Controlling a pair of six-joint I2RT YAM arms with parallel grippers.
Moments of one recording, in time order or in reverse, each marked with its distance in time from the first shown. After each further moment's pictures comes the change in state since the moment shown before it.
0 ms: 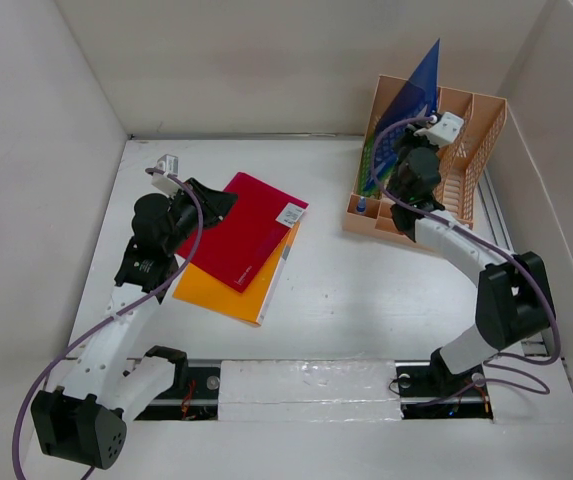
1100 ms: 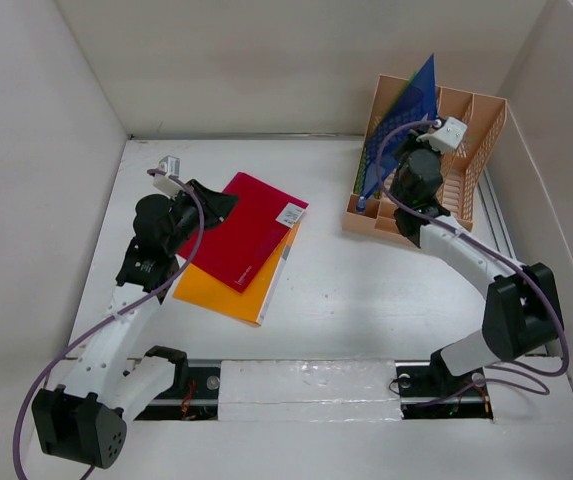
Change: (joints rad) left arm 0.000 0.005 -0.013 0.006 0.005 -0.001; right arm 0.017 -0.072 -0.039 -0.131 0.025 0.087
